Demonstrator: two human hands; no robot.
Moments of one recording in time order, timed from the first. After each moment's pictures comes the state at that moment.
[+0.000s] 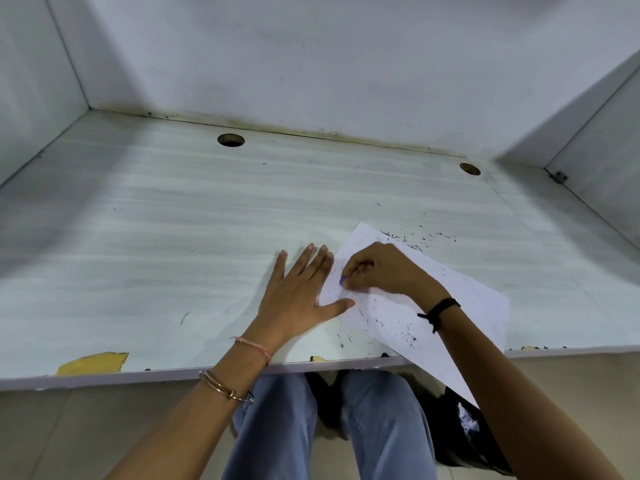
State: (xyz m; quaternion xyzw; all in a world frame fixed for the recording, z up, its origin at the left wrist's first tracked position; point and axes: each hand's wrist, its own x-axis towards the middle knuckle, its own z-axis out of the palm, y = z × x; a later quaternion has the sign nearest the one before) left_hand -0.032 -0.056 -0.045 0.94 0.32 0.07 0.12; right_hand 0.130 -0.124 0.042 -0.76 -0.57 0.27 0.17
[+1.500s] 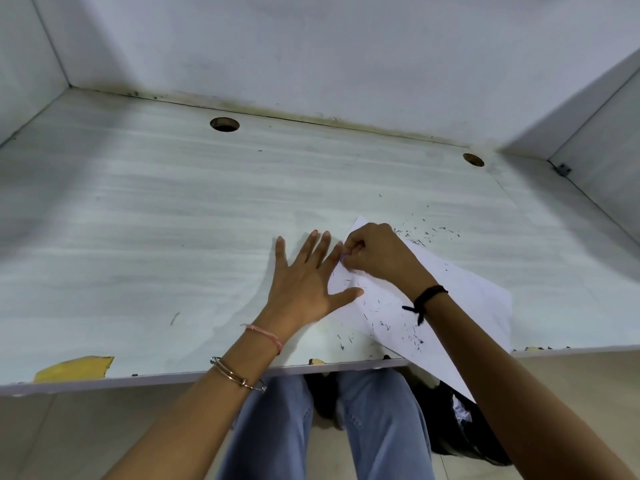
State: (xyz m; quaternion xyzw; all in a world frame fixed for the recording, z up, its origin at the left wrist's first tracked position) left_hand -0.011 -0.052 -0.045 0.93 0.33 0.09 0.10; right_hand 0.129 -0.095 0.036 -0.79 -0.55 0.18 0.17
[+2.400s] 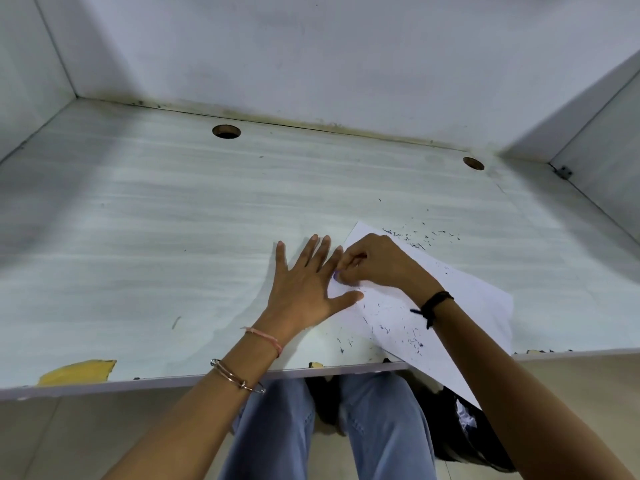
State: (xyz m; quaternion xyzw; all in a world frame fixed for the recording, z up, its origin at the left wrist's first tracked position) left_hand -0.010 -0.051 -0.044 0.93 0.33 0.07 0.10; right_hand 0.129 -0.102 0.037 -0.78 -0.55 0.25 0.16
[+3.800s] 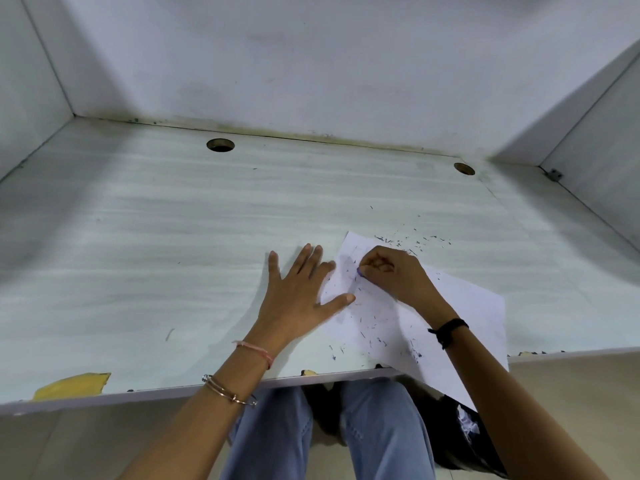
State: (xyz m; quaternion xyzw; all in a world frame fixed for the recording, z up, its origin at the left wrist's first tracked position) left_hand -0.014 -0.052 -0.043 0.93 0.33 0.10 0.14; right_hand 0.162 -0.137 0.019 -0.78 -0.48 0.22 0.32
